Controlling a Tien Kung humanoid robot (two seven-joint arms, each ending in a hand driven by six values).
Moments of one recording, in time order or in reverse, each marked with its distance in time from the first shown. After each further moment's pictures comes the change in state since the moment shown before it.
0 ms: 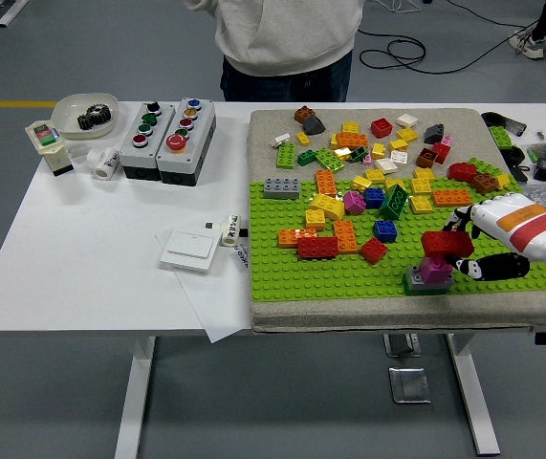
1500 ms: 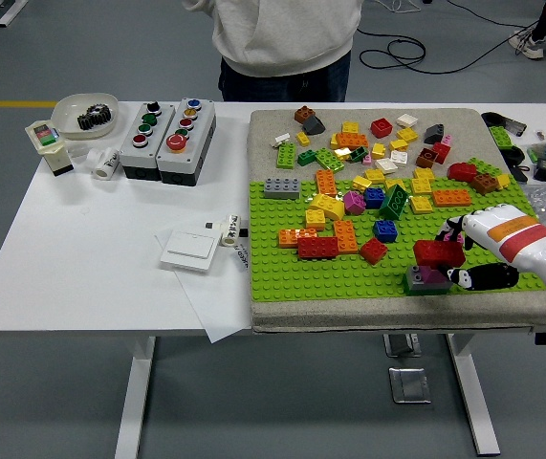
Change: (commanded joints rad) left arm -0.003 0.000 0.005 -0.002 -0.002 0.000 0.000; right arm -0.026 0.030 -0.008 0.009 0.000 -0.003 -0.039
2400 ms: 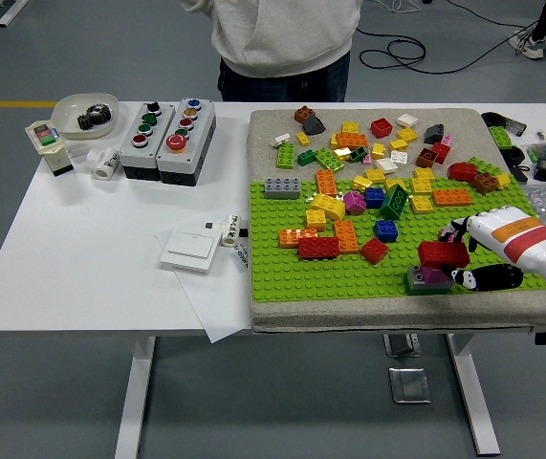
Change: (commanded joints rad) left arm 0.003 0.000 -0.010 -0.001 0.021 -0.001 0.008; right arm 0.000 -0.004 -0.001 -0.022 0.015 0.002 0.018
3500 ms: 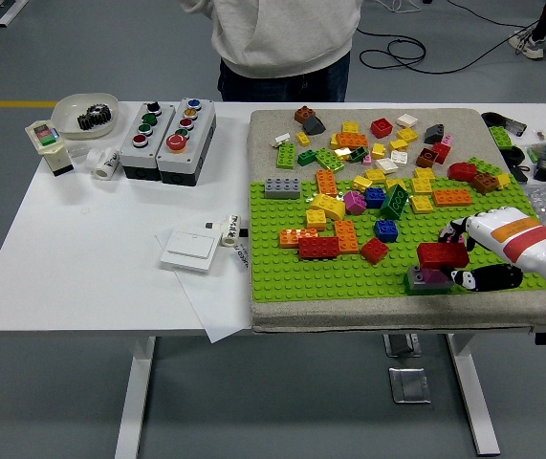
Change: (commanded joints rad) left arm -0.005 0.000 0.006 -0.001 -0.009 0.001 -0.004; right arm 0.005 0.002 0.004 -0.004 0.005 0.015 0.009
